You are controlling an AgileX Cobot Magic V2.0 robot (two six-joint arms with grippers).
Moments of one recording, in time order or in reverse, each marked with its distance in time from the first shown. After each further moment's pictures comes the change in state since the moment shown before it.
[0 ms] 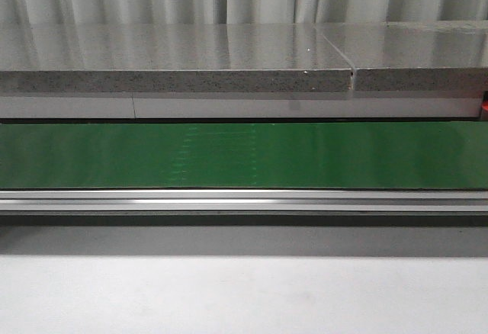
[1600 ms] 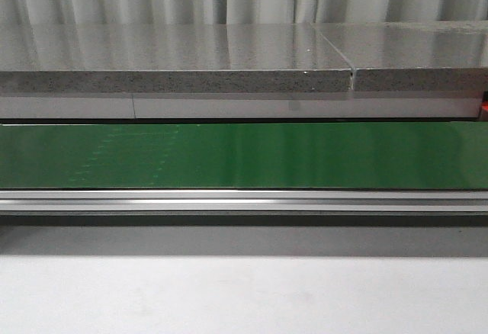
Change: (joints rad) left arm -0.372 -0.782 0.053 -0.008 0.323 0.086; right arm 0.000 0.000 0.000 0.000 0.000 0.000
